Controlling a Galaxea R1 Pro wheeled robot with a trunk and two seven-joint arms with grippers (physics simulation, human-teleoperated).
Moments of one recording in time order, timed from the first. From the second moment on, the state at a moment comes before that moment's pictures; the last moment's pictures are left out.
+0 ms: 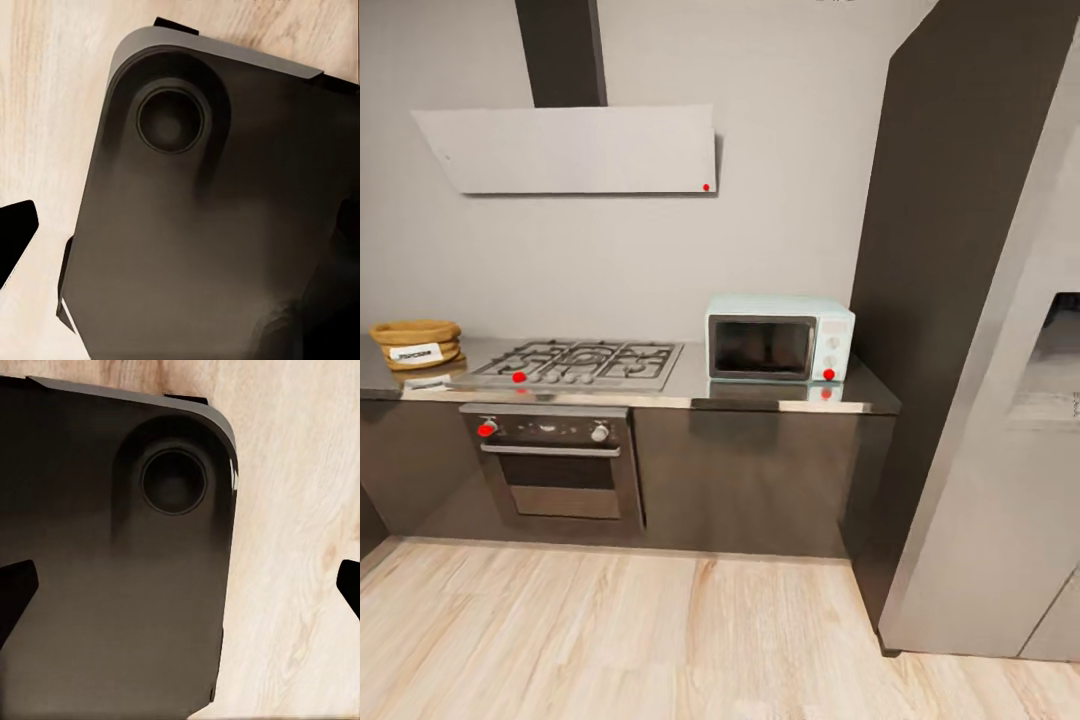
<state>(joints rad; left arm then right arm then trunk) 0.00 0.00 0.01 -0.07 0.29 0.00 0.01 0.00 0.00 0.18 0.01 -0.10 -0.12 -0.06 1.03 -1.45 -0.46</state>
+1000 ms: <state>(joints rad) 0.00 0.00 0.01 -0.07 0.29 0.00 0.01 0.00 0.01 0.18 0.00 -0.10 -0.12 -0.06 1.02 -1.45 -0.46</state>
